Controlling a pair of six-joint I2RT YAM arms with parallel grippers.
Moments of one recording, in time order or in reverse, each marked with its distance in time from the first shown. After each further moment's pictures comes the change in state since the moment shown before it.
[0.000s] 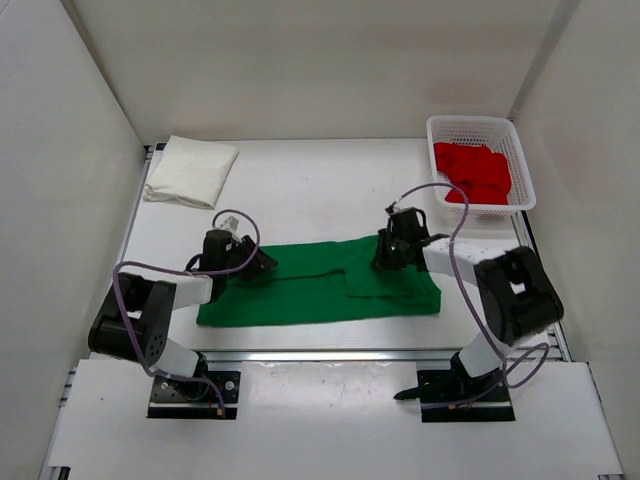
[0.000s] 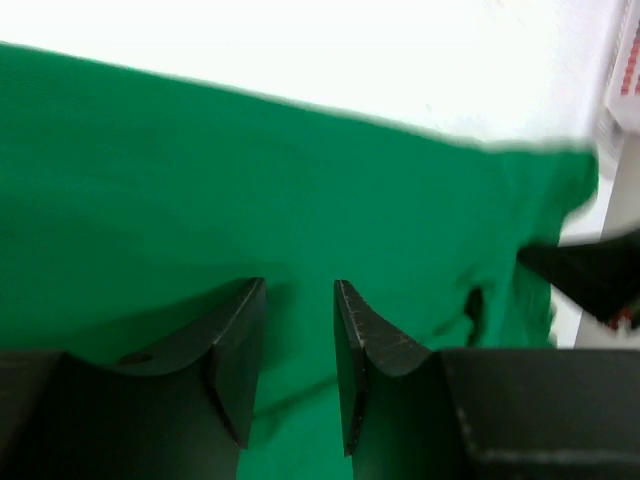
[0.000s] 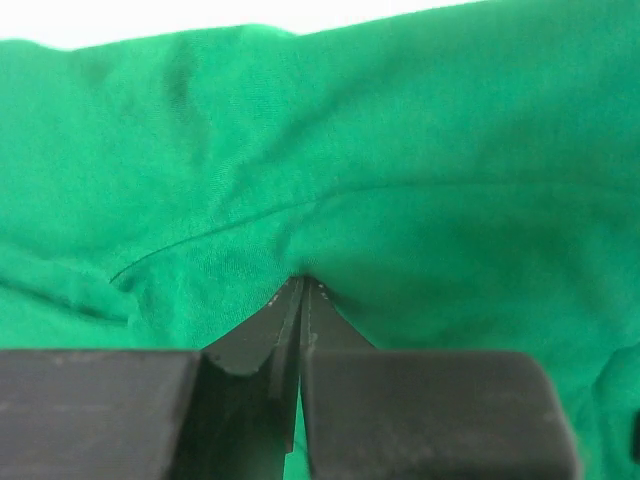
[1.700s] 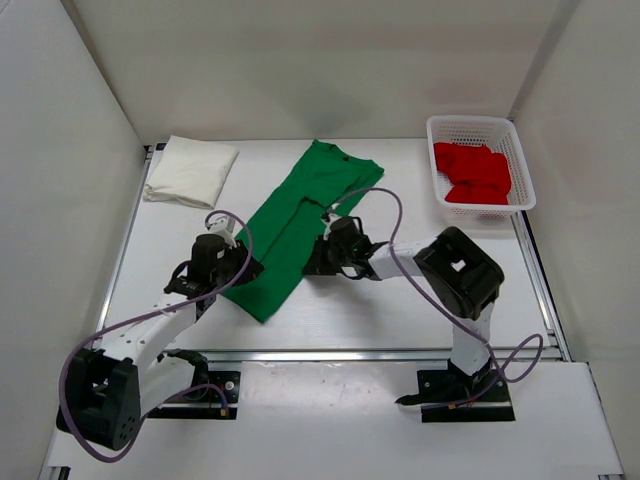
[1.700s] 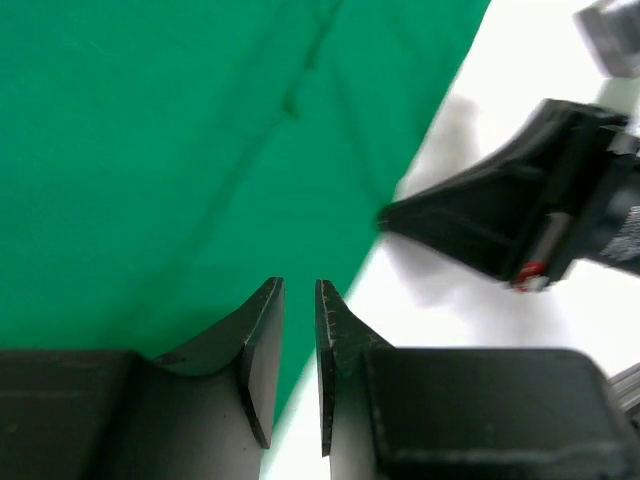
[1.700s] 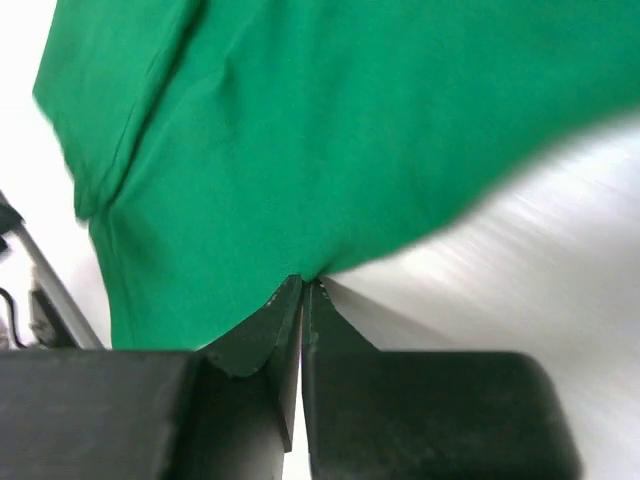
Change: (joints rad) left arm -0.064 -0.470 0.002 -0.421 -0.159 0.226; right arm 0.335 0.404 0.270 0.405 -0.156 0.273
